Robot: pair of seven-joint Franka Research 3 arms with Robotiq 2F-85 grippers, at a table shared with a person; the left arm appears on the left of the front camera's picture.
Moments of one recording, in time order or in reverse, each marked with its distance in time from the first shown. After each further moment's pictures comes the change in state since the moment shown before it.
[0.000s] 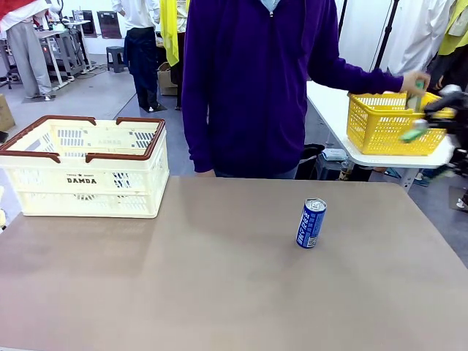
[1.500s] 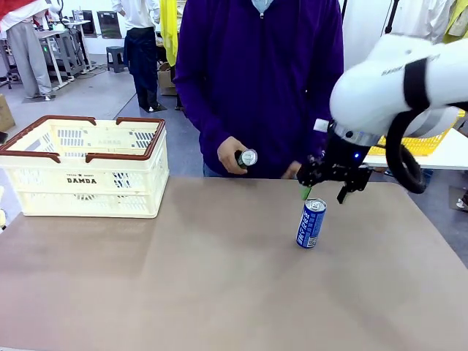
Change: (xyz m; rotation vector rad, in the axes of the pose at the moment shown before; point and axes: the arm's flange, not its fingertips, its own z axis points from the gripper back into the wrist) left arm -0.001 0.000 0.001 0.002 -0.003 0.002; right arm 0.064 0.053 -0.190 -0.559 -0.157 0.210
